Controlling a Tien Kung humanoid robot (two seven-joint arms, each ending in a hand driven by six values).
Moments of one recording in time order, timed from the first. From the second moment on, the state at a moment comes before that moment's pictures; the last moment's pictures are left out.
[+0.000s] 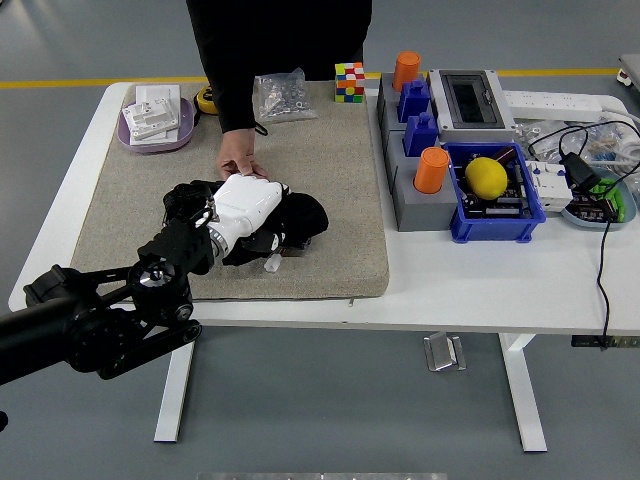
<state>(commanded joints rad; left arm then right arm) -0.84 0.27 -0.25 -1.10 1.87 0.30 0.40 0.09 -0.37 0.56 0.18 -0.69 0.11 -0.21</state>
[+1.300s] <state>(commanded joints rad) -0.79 0.37 -0.33 -1.04 1.90 0.30 0.41 0.08 -0.36 0.58 0.18 -0.70 0.11 -0.21</state>
